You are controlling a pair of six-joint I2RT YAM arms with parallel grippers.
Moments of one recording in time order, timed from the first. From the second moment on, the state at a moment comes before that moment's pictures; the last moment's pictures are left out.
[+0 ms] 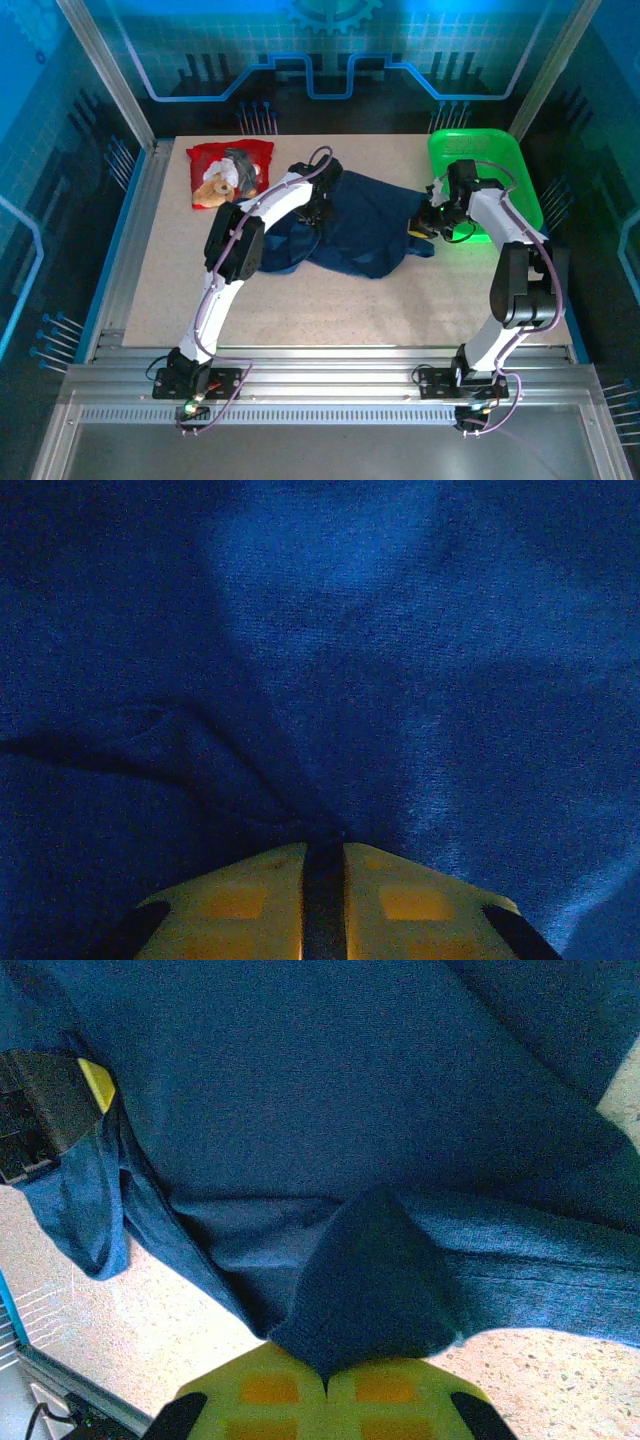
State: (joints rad) left arm -0.50 2.41 2.07 -1.01 -0.08 -0.52; right arm 0.01 1.69 1.27 -0.90 -0.53 0.30
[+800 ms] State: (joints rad) left arm -0.45 1.74 1.60 -0.90 -0.01 -0.45; right arm 0.01 1.71 1.36 -0.88 -0.52 0.31
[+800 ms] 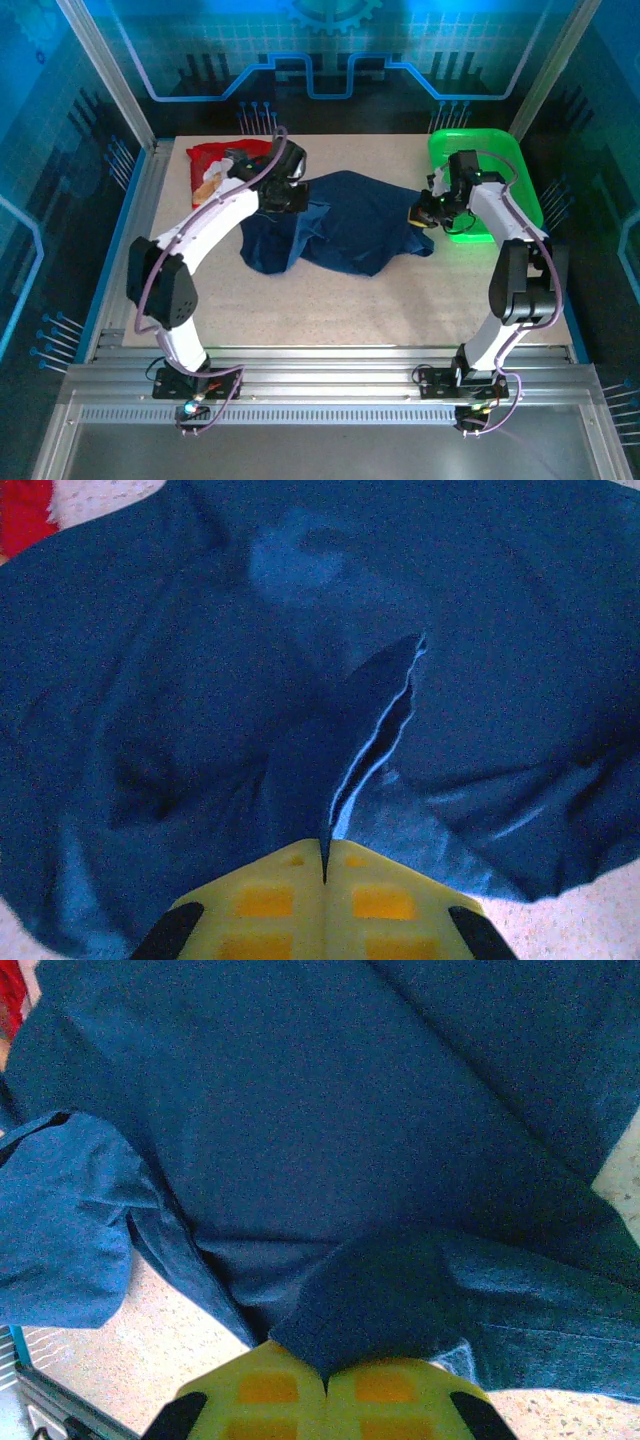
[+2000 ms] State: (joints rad) left arm -0.19 1.55 2.44 -0.63 0.01 -0.06; right arm -0.16 1.56 2.38 -0.93 -0.69 0.60
